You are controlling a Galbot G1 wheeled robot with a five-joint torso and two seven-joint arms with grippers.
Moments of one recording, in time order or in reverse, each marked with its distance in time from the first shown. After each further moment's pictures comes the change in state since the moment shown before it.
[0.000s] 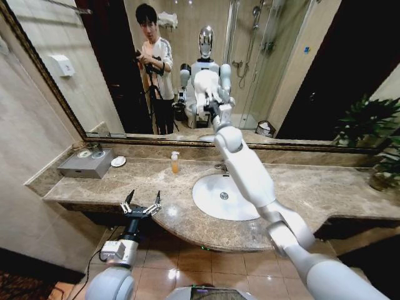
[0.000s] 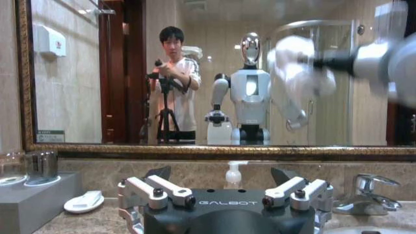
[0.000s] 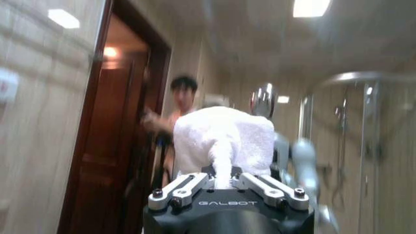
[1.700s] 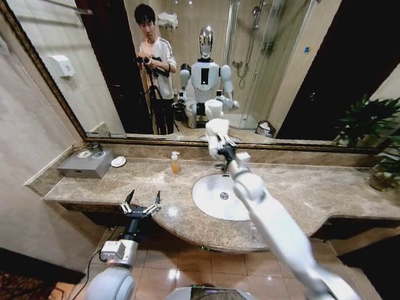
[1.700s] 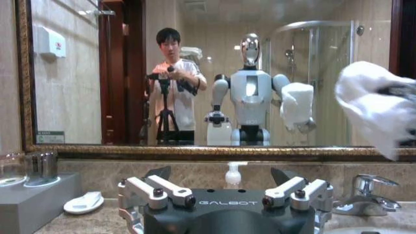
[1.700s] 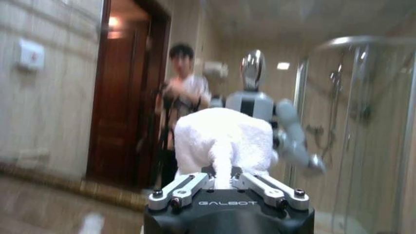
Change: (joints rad) left arm 0.000 0.000 0.000 0.000 0.000 0.000 0.000; right arm -0.503 -0.422 0.095 0.640 0.218 -0.145 0.083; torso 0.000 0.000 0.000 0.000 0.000
